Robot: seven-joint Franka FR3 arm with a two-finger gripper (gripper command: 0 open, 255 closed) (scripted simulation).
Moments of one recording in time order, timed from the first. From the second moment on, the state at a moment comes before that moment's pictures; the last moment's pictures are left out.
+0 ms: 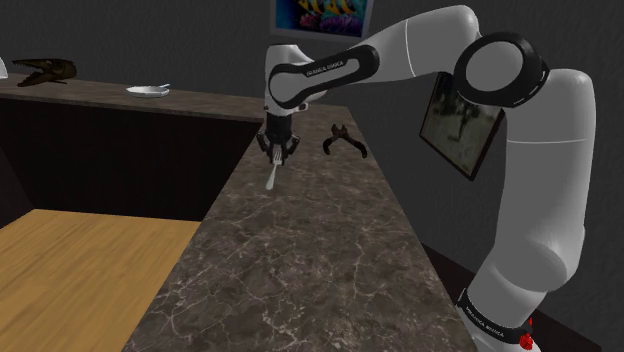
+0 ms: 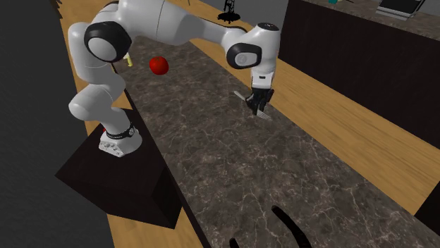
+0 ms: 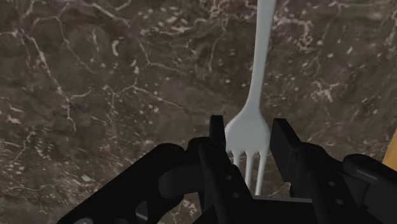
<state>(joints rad) -0.07 0.36 0.30 -1.63 -0.16 2.01 1.07</state>
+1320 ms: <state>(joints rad) -0.33 0.56 0.19 -1.30 -0.13 1.91 0.67</state>
